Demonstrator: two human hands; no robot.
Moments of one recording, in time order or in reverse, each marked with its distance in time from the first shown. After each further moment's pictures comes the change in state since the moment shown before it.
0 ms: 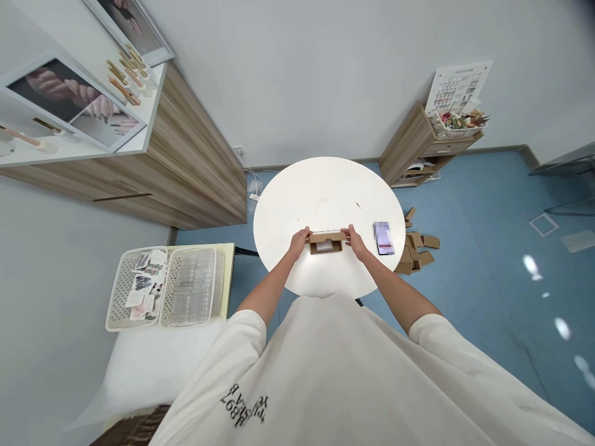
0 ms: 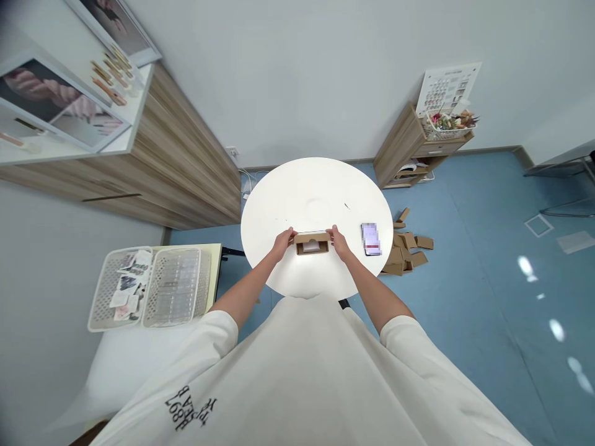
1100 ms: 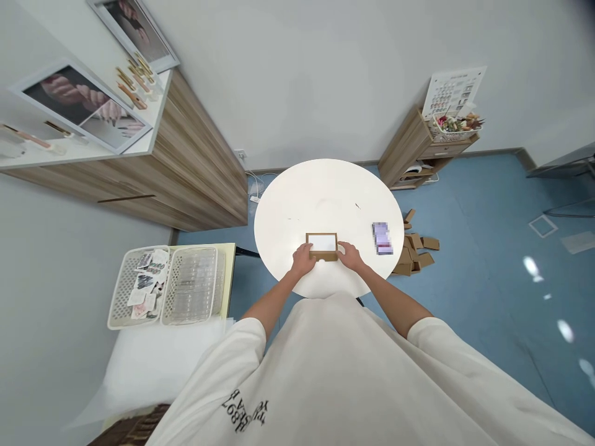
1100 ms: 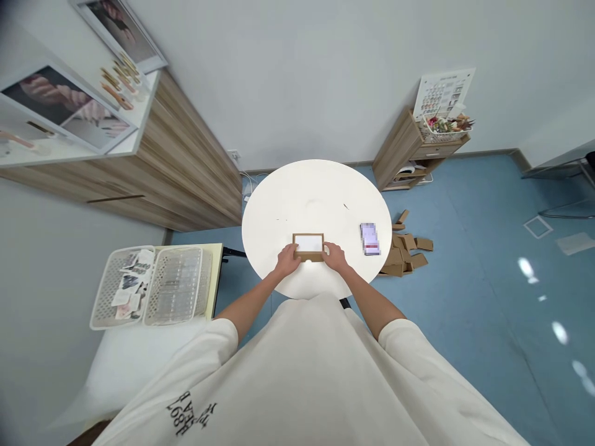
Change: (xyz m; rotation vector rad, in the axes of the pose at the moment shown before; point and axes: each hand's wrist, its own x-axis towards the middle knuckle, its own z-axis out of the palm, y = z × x) left_hand -0.055 -0.038 0.012 0.675 0.007 0.176; right_hand -0.030 0.047 0.012 -0.595 -0.016 -0.210
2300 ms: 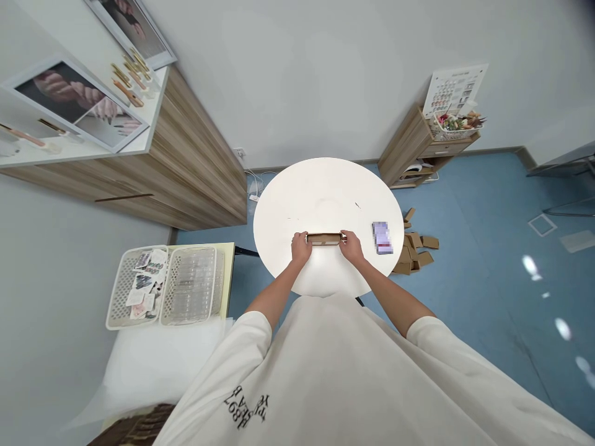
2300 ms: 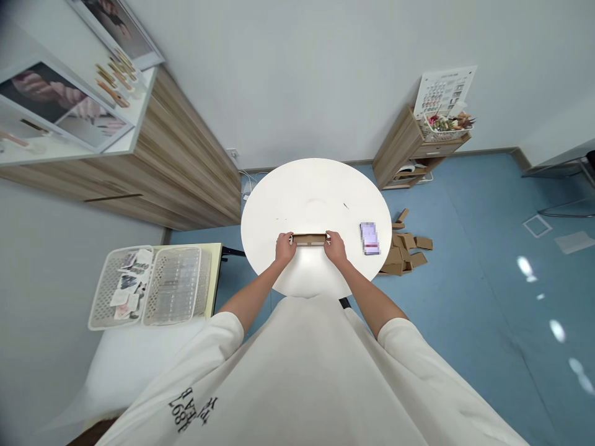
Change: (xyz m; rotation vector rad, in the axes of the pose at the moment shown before) left_hand 0.042 0.008 -0.002 0.065 0.265 -0.025; right_hand 0.020 -0.017 -0.008 0.085 0.252 -0.084
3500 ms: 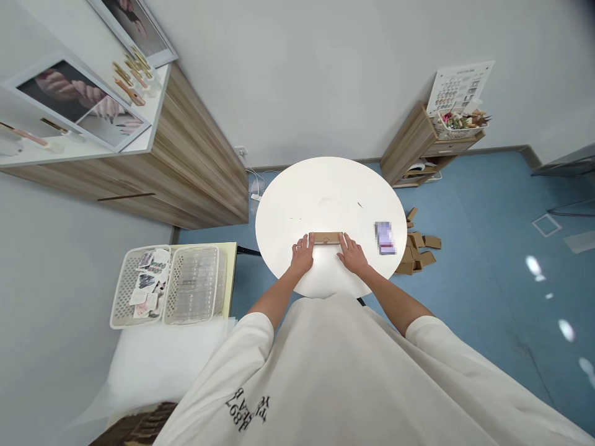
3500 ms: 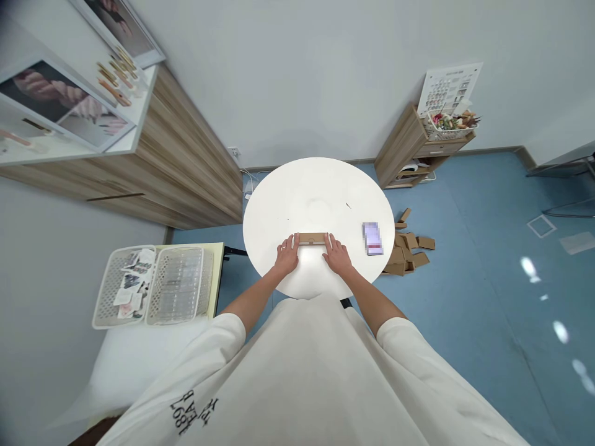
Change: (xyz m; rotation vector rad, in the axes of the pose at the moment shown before) left_hand -0.032 -0.015 -0.005 0.310 -0.186 0.272; right_hand -0.027 0.011 0.003 -0.537 -0.197 -0.271
